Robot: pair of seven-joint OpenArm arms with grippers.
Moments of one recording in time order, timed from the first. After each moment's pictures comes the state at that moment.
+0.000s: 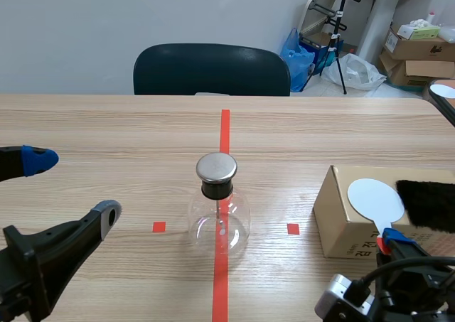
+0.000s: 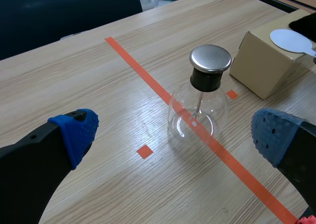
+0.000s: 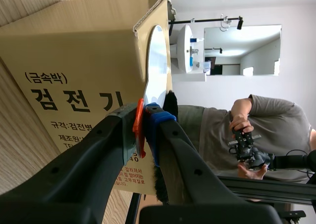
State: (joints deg) left arm 47.9 -32.9 -9.0 119.7 -21.3 -26.3 -6.5; right arm -37.4 15.6 -10.2 83.6 -71.9 -38.7 -4.0
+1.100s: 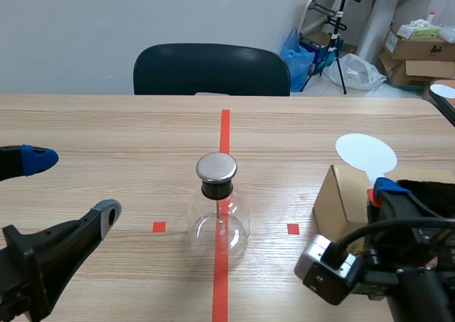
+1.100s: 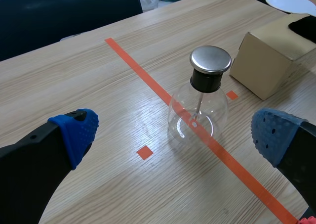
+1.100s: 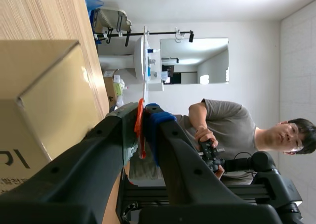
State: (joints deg) left arm 47.8 -32.9 -9.0 119.7 -21.3 -26.3 -6.7; right arm -37.6 15.7 -14.3 94.5 -85.2 -38.5 -14.8
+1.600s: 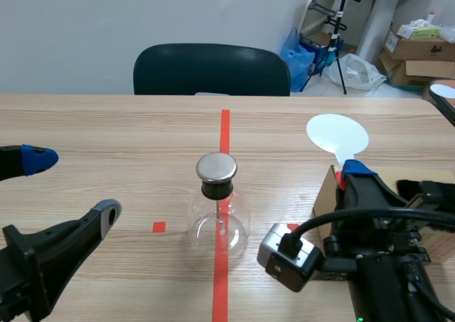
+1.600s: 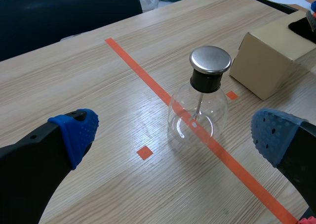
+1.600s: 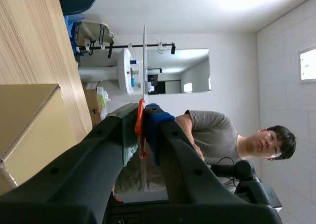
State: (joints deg) left arm 47.8 -32.9 -9.0 119.7 -21.3 -26.3 -6.7; right arm -29.7 22.5 -30.4 94.5 -91.2 -38.4 -32.8
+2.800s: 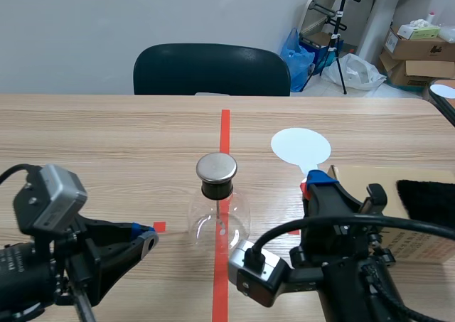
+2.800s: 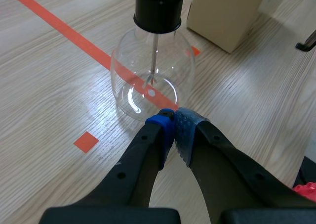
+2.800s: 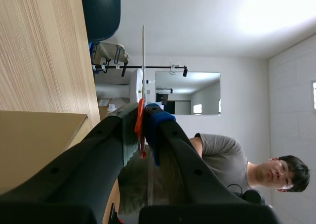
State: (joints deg) left arm 23.1 -35.8 17.5 93.8 -15.0 -30.8 -11.9; right arm -26.9 23.0 -36.2 94.1 -91.3 -32.7 -32.0
